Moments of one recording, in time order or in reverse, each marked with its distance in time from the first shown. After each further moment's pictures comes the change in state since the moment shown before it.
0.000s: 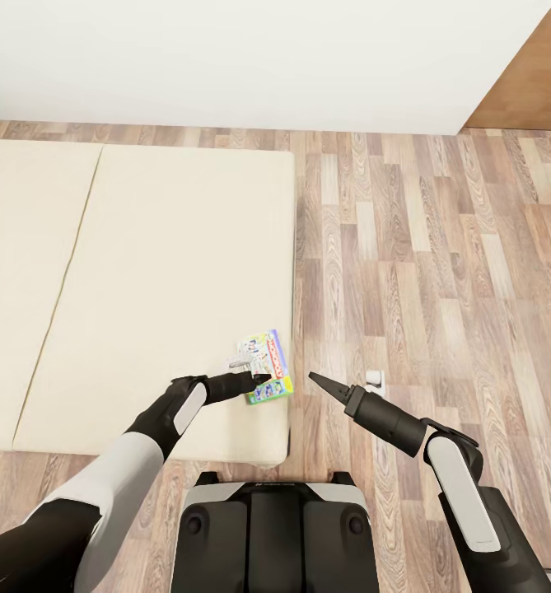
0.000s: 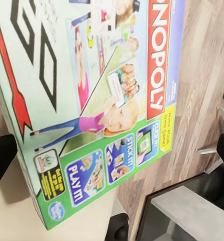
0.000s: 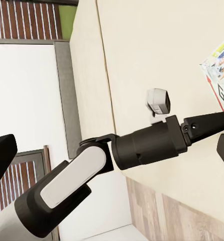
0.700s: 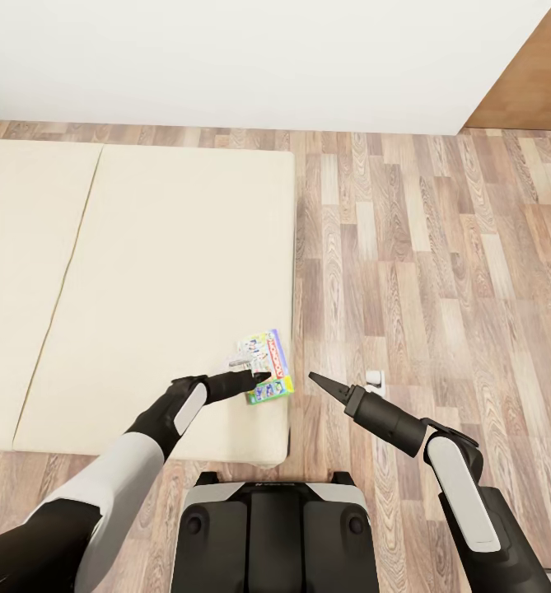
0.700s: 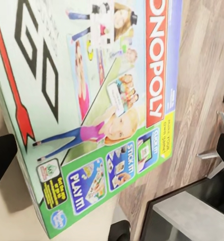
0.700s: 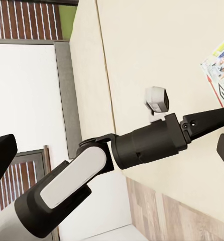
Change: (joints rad) left arm 0.000 -0.002 0.000 0.002 -0.001 -0.031 -0.002; right arm 0.000 0.000 0.000 0.000 0.000 0.000 0.000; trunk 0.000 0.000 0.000
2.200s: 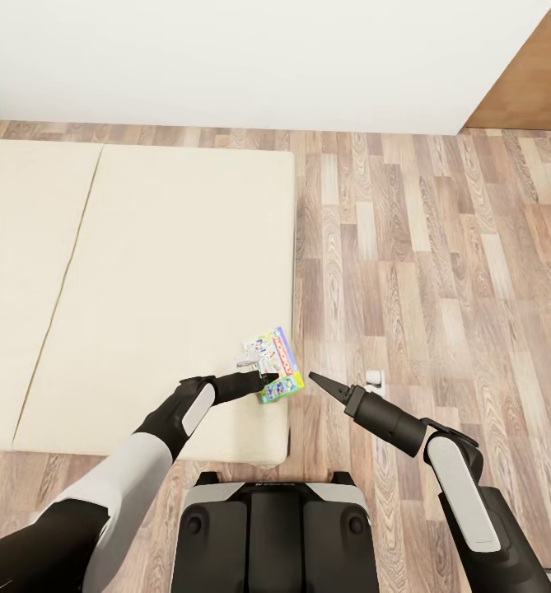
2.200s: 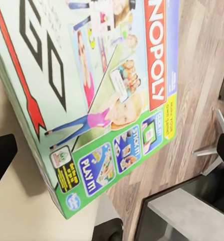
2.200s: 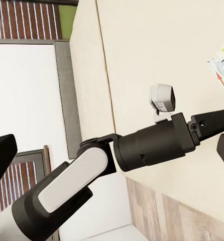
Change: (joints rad) left arm 0.000 -0.034 -0.001 0.003 -0.003 0.004 0.018; right arm 0.000 0.000 0.000 0.000 0.000 0.000 0.000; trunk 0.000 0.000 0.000
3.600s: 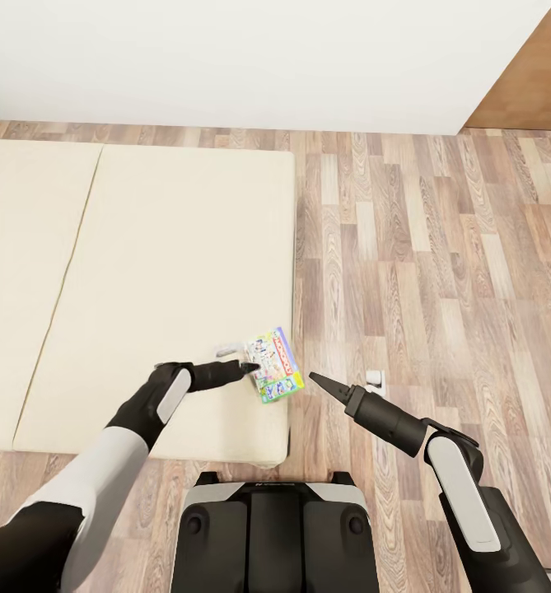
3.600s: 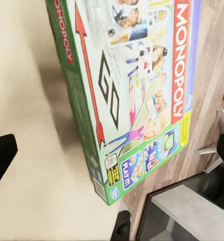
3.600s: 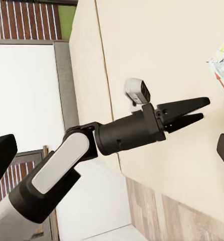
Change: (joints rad) left arm -0.002 0.093 0.023 -0.132 0.017 0.175 -0.015; right arm 0.000 -0.001 -0.001 0.001 0.000 0.000 0.000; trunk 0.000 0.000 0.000
